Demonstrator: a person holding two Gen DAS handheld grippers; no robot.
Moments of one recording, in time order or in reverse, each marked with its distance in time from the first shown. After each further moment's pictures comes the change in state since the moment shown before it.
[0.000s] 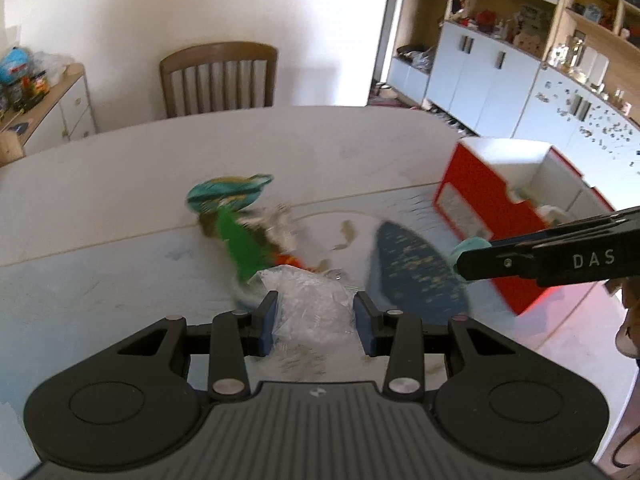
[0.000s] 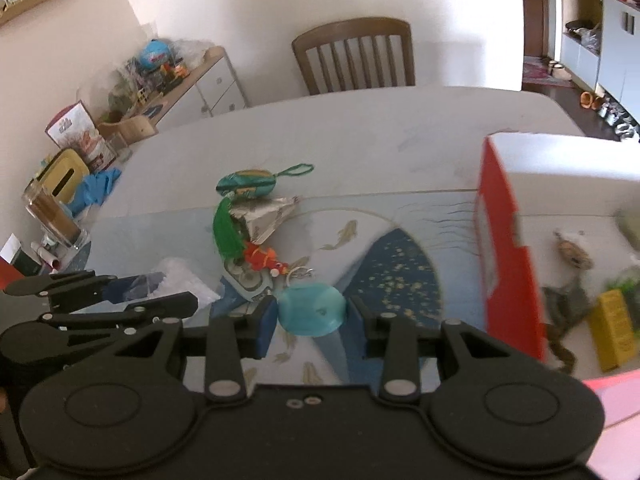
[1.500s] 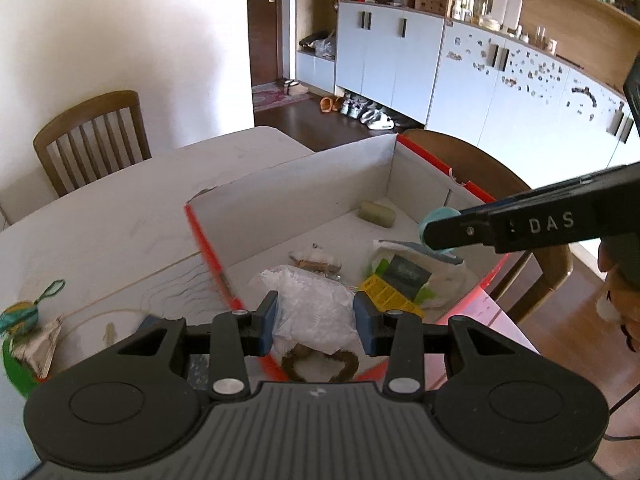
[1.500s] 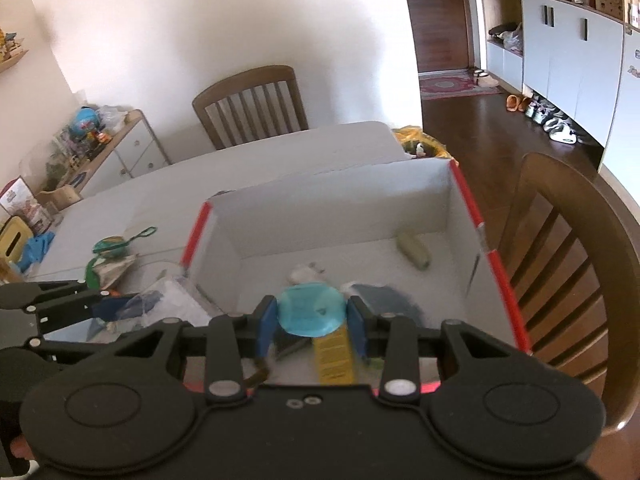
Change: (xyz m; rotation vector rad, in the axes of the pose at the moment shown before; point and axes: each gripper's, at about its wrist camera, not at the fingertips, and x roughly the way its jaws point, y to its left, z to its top) left arm 0.073 -0.256 0.066 0.239 0.014 -0.110; right arm -0.105 -0.230 0.003 0.100 -0.106 -0.111
